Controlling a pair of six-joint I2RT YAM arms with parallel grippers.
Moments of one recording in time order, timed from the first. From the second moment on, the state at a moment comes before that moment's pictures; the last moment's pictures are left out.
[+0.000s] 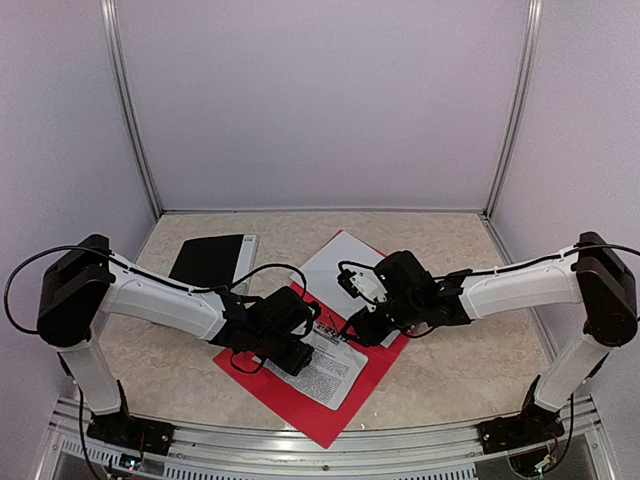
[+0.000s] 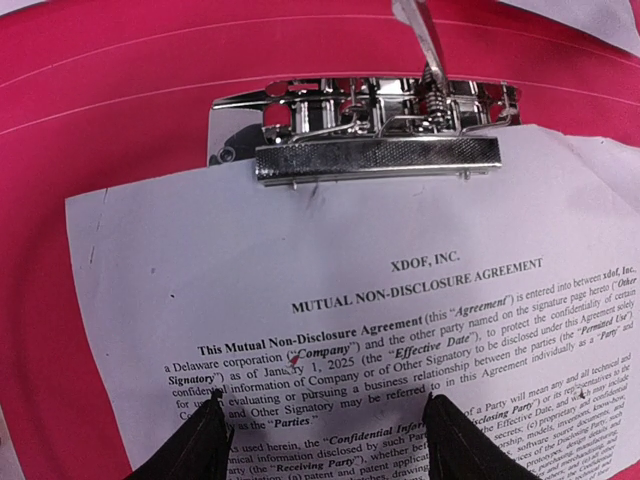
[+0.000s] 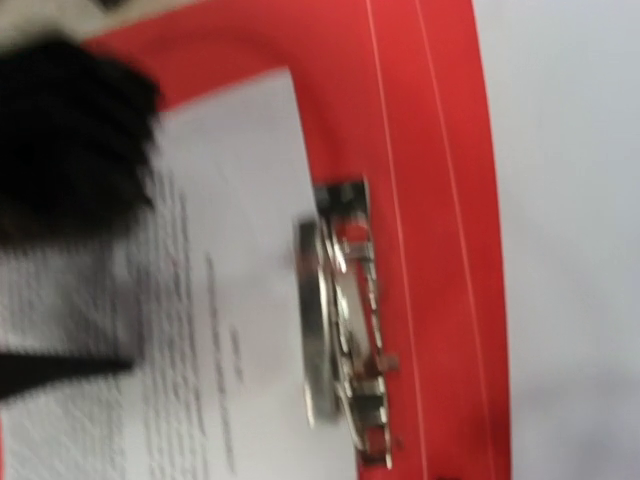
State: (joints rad) left arm -1.07 1.80 0.97 -0.25 -0.17 -0.34; right arm 0.92 1.63 0.91 -0.06 -0.13 0.18
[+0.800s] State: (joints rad) left arm -1.07 1.80 0.97 -0.25 -0.17 -0.35; right arm 0.92 1.80 0.87 0.11 -0.13 0.16
